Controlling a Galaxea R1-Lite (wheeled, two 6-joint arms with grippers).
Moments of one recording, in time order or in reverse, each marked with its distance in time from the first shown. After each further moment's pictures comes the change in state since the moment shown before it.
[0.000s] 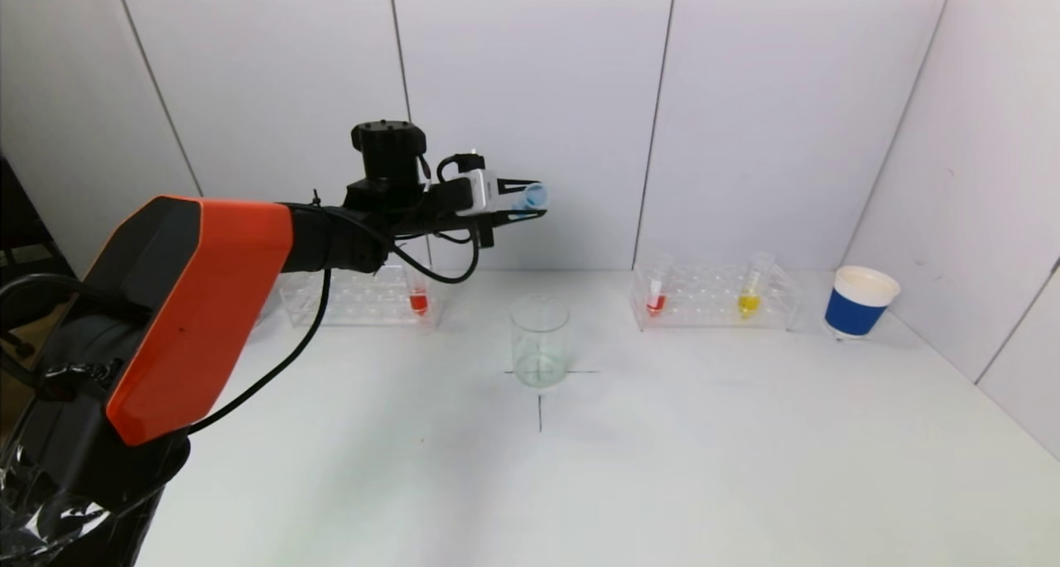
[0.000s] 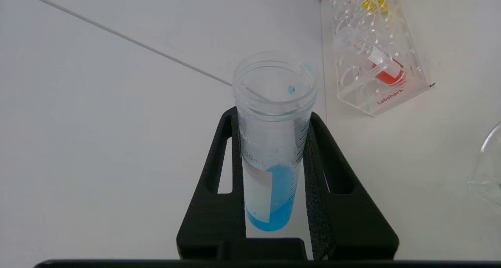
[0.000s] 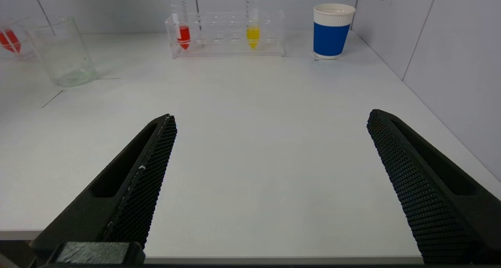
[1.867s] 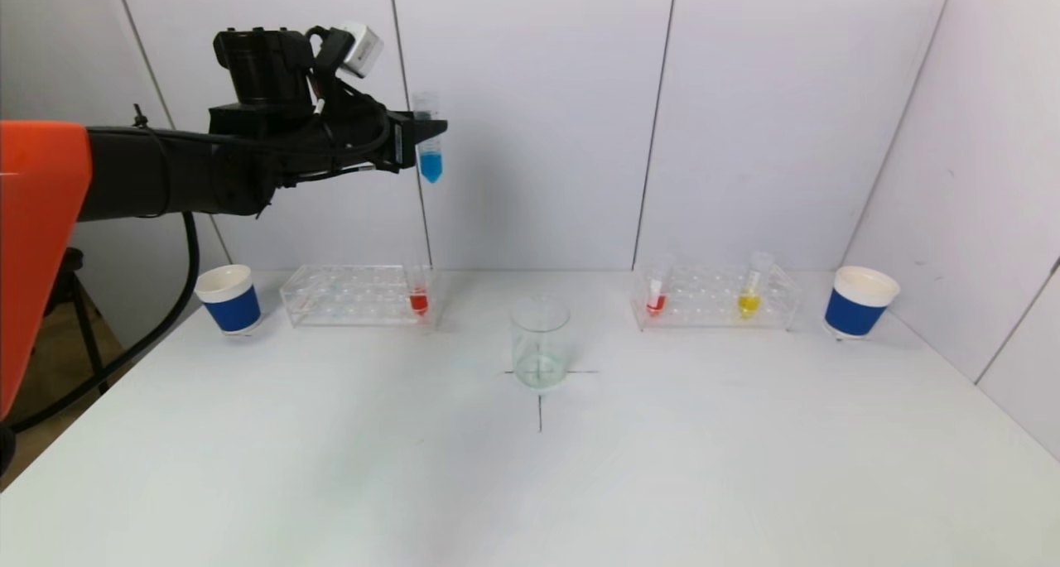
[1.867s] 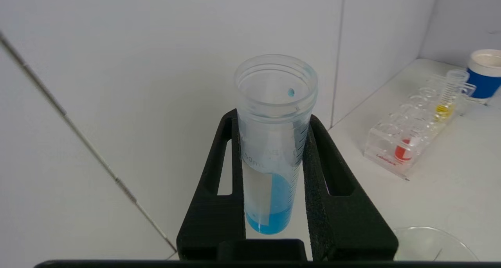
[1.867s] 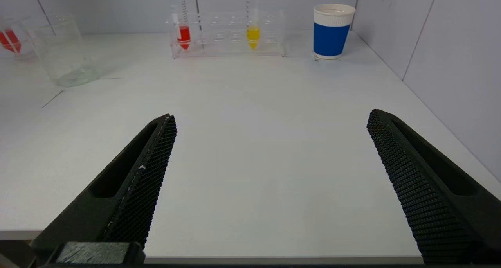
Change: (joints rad) left arm 0.121 -0.292 0.132 0.140 0.429 -0.930; right arm 0.000 0.000 0.000 0.000 0.000 0.000
